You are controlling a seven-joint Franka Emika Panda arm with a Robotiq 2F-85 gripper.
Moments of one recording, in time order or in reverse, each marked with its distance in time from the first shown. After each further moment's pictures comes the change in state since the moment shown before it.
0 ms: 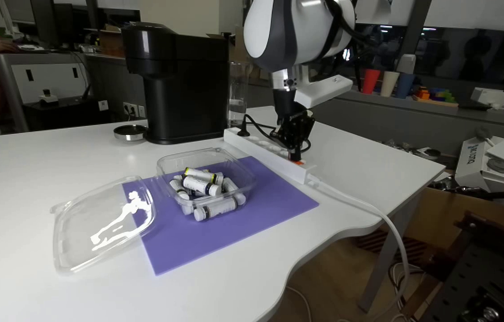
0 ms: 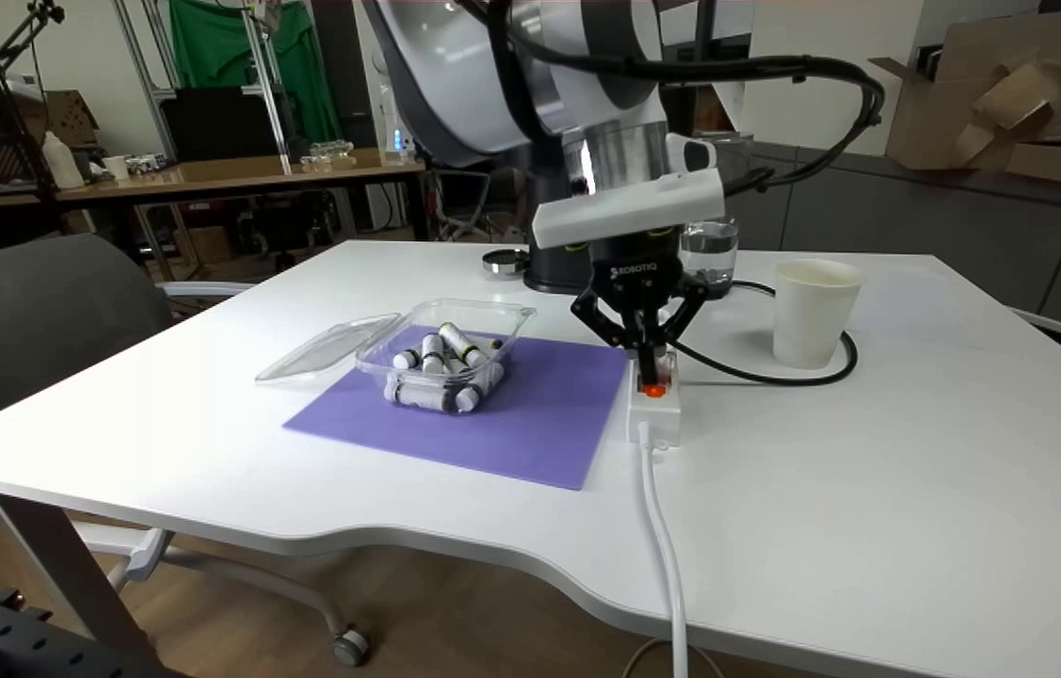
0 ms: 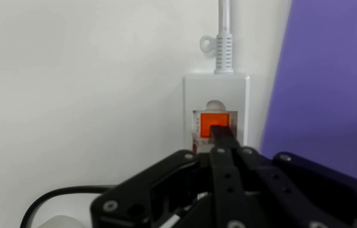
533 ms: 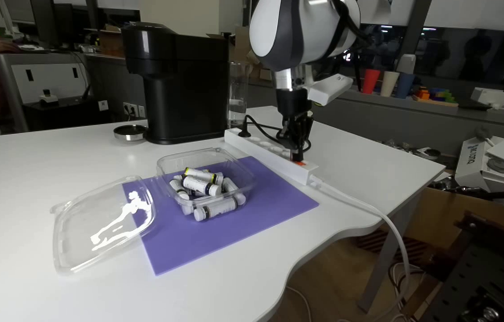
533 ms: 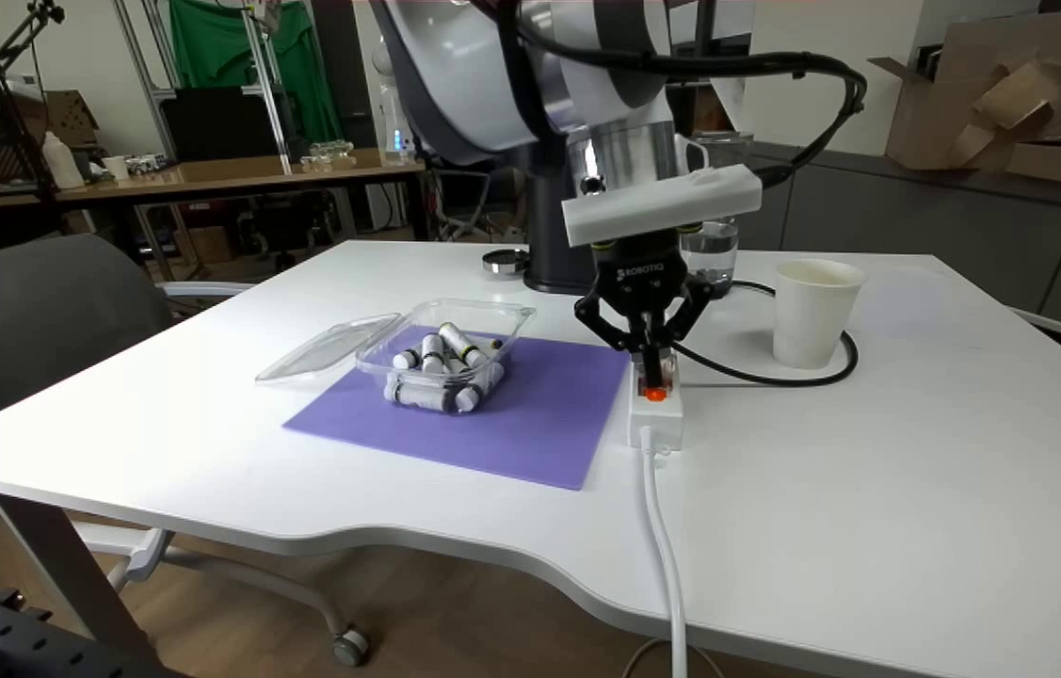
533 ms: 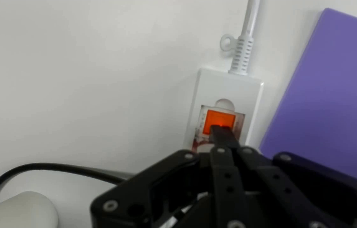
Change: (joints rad) arm -0.062 -0.012 0.048 -0.009 -0.041 -0.002 -0.210
